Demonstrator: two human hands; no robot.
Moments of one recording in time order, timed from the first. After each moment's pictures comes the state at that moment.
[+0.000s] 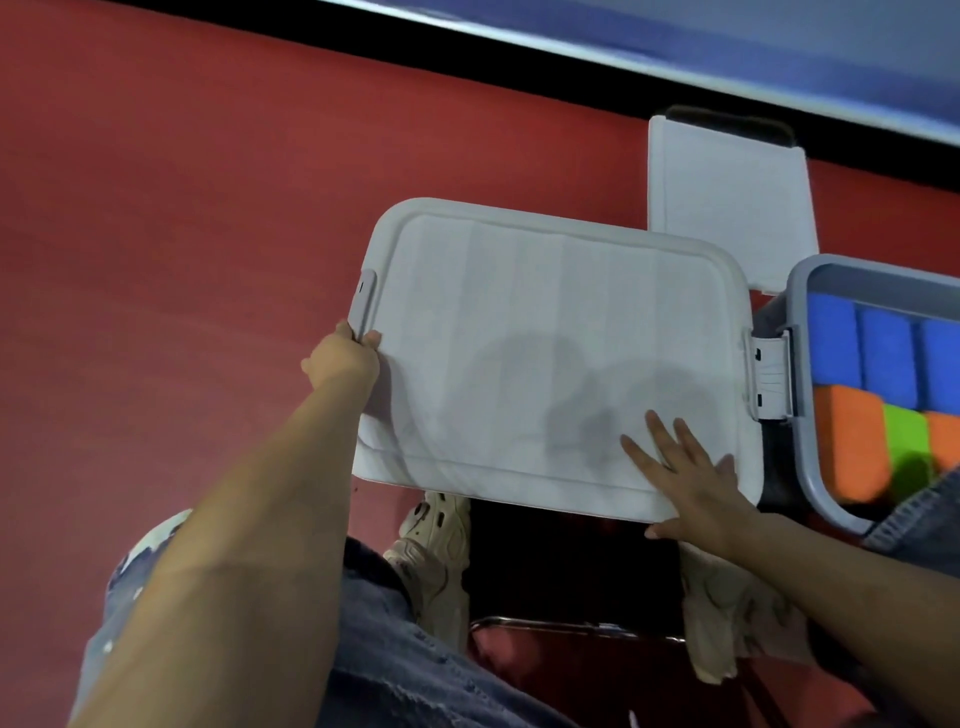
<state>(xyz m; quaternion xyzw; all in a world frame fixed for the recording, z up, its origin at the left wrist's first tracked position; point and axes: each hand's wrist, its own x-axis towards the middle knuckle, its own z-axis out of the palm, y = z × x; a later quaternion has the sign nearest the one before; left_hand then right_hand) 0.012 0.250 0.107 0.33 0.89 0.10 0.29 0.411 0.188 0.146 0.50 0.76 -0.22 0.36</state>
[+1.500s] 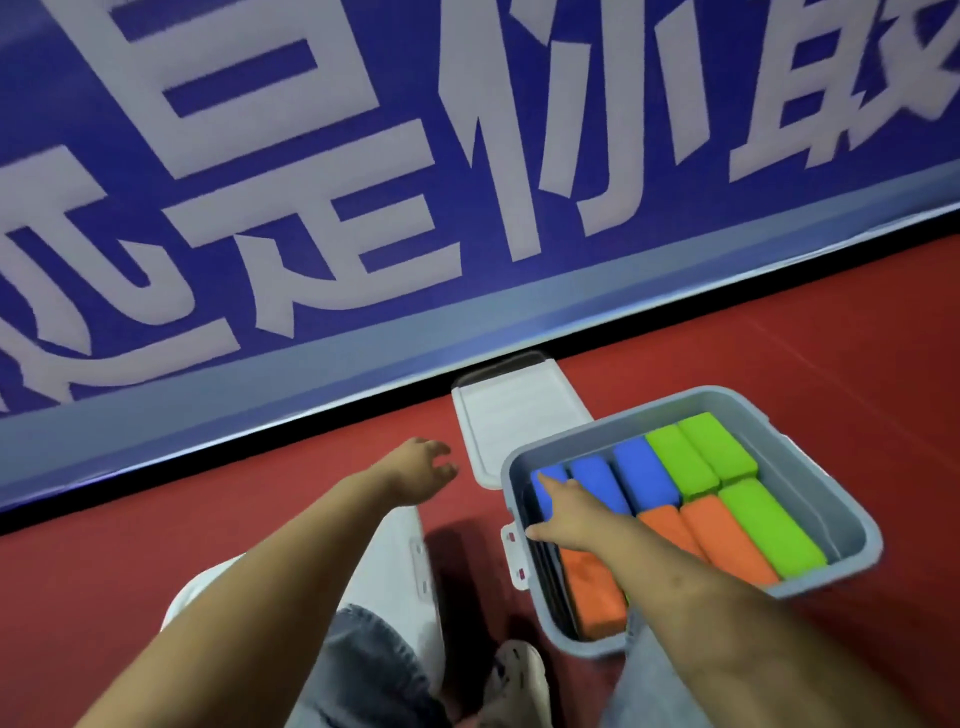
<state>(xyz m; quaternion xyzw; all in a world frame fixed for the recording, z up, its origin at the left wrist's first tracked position) 0.453 0.311 0.401 0.78 0.60 -0.13 0.16 0.655 0.241 0.302 0.67 0.60 -0.43 -0.09</state>
